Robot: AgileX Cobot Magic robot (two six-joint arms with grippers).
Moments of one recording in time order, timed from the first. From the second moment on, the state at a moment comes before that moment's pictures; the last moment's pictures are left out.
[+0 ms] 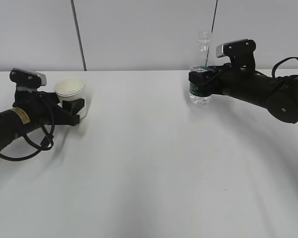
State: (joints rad) left arm -0.09 2.15 -0.89 0.49 -0.95 -0.20; right arm 0.07 2.13 -1.16 -0.57 -0.68 0.39
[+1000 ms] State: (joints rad) left arm -0.09 2.17 -0.89 0.42 -0.96 -0.17; right arm 0.07 2.21 -1.16 -0.48 -0.73 0.39
